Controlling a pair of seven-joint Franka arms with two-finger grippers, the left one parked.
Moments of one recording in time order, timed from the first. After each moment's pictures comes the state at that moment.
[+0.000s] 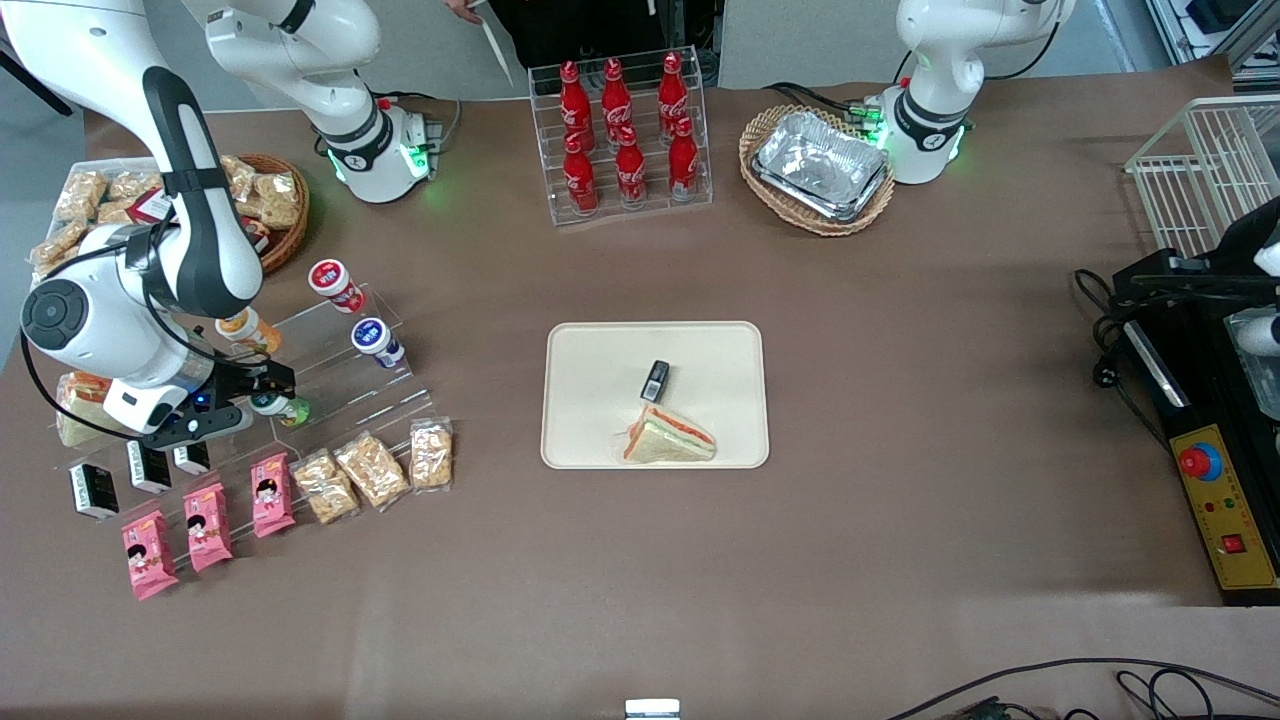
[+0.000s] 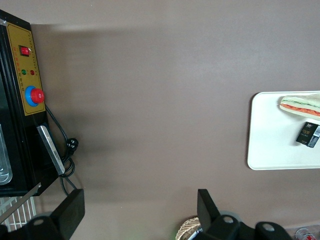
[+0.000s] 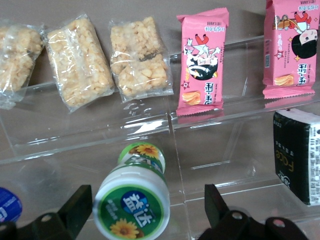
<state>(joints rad) 0.09 0.15 -0.21 -2.18 0.02 2.27 -0.39</state>
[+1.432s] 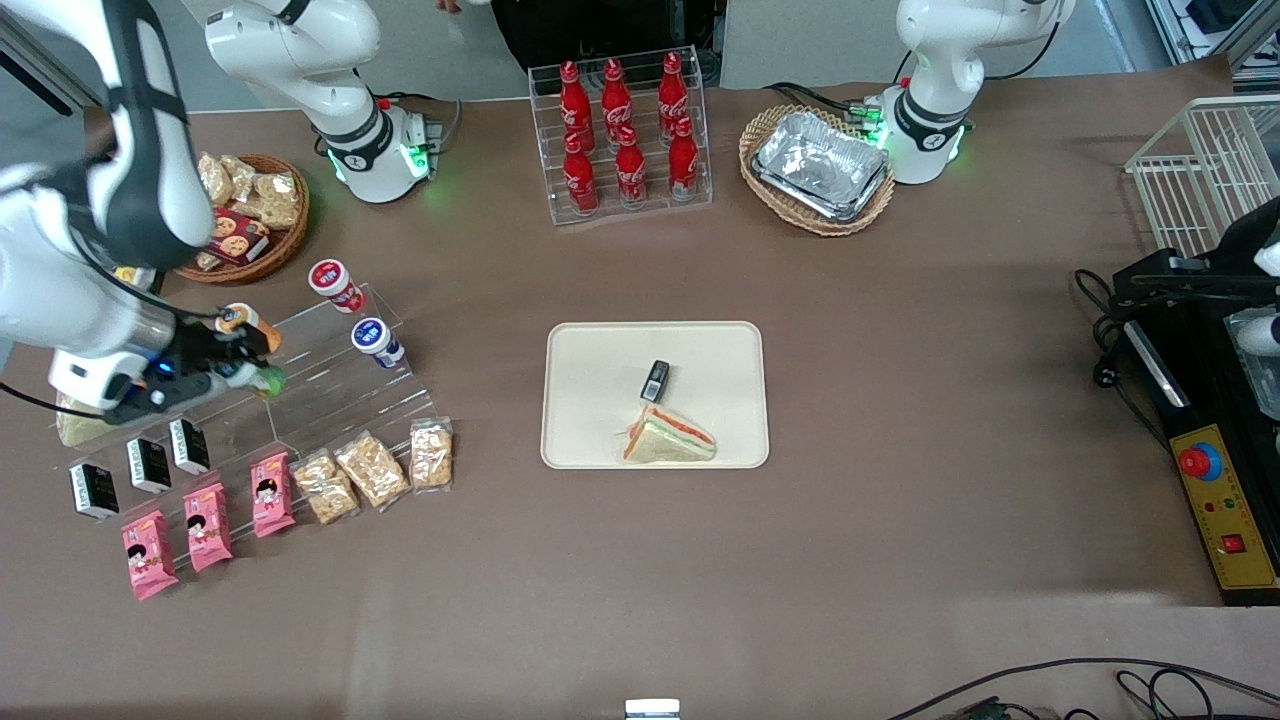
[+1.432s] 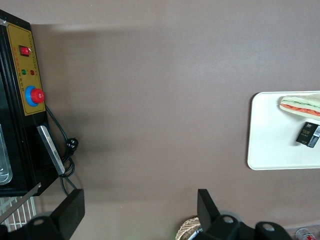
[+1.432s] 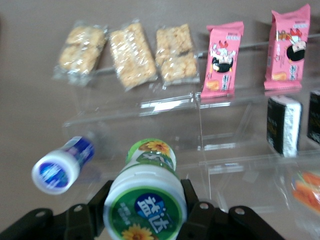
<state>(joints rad) 0.12 0.02 -0.19 -1.99 0.02 1.87 -0.39</state>
